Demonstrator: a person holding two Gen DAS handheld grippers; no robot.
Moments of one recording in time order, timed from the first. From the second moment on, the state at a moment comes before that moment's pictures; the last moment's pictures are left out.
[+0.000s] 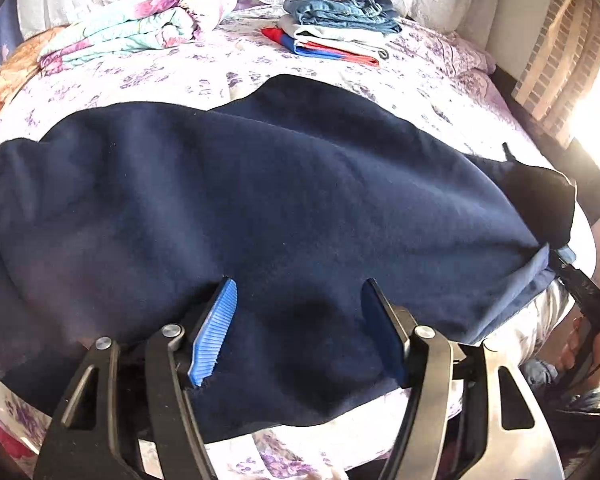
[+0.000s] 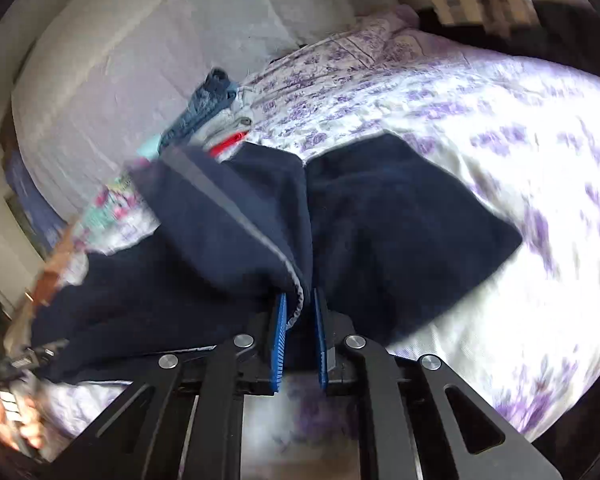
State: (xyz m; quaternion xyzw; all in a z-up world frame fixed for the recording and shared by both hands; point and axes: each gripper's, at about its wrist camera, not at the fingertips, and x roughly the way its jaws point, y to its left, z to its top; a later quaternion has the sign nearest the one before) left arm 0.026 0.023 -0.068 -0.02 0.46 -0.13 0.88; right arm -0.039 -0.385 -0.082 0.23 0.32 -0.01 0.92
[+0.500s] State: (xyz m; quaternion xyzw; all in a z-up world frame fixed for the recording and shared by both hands) left arm 0.023 0.011 -0.066 -0.03 0.46 -0.12 0.88; right arm 0.000 -0.274 -0.024 -0.21 0.28 -0.04 0.94
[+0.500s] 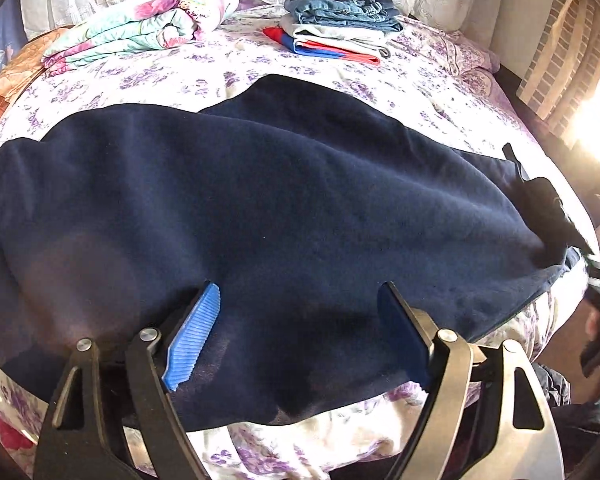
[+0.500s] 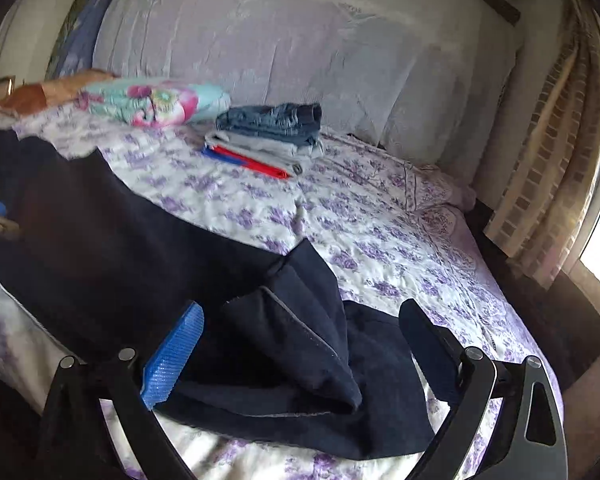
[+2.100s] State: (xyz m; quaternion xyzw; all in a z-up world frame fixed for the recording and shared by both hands) left arm 0.021 0.003 -0.086 0.11 0.43 -0.10 0.89; right arm 0.264 -0.079 -0.004 -0.03 0.54 0.41 0.73
